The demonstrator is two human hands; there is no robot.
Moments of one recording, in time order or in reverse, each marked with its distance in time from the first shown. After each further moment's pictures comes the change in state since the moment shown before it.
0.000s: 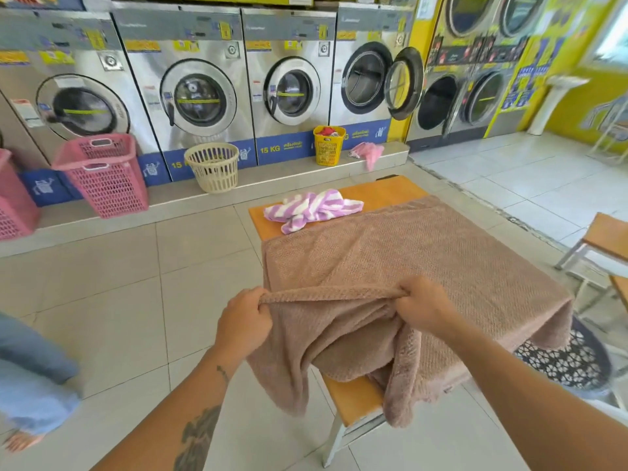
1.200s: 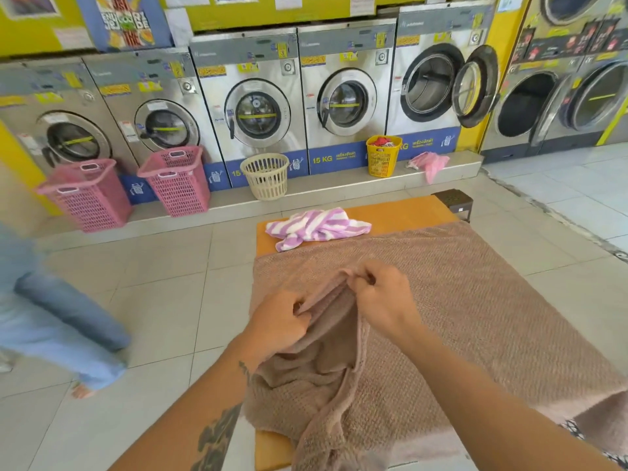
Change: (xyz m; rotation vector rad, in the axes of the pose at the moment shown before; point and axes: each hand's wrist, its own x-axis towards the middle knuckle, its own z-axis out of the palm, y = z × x) left_hand 0.036 0.188 0.077 -0.011 -0.120 -0.096; right_hand 0.082 0.035 -0.083 0.440 -0.019 -0.349
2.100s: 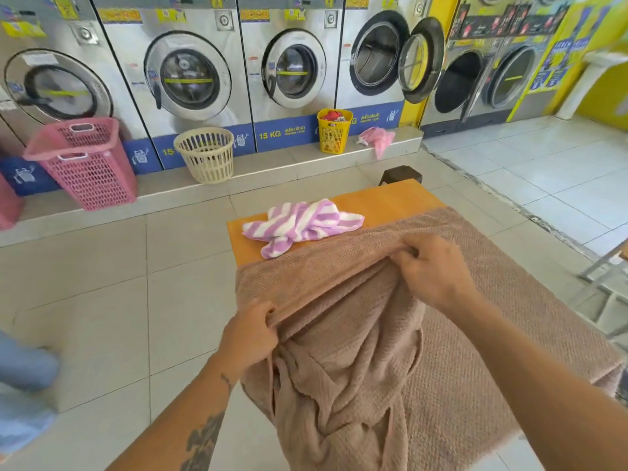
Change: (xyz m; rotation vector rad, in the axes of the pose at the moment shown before) left_hand 0.123 -0.153 -0.013 0.092 -0.098 0.044; right_hand 0.096 -0.014 0.026 -0.484 0.211 0.045
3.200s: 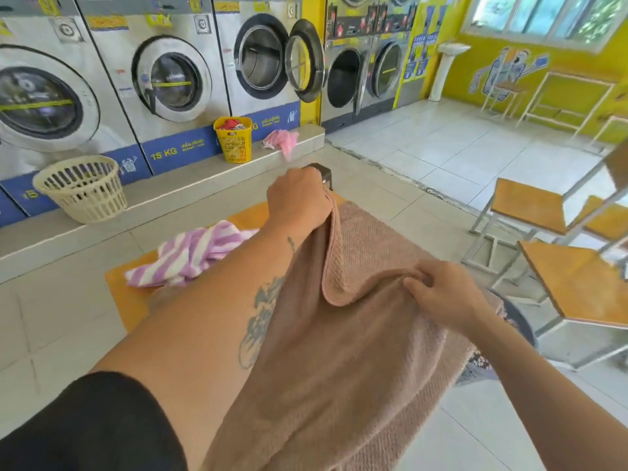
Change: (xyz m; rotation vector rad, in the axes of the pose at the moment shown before) left_hand 0.120 0.336 -0.028 0.206 0.300 0.474; right_hand -0.050 0.124 -0.091 -0.007 0.016 0.386
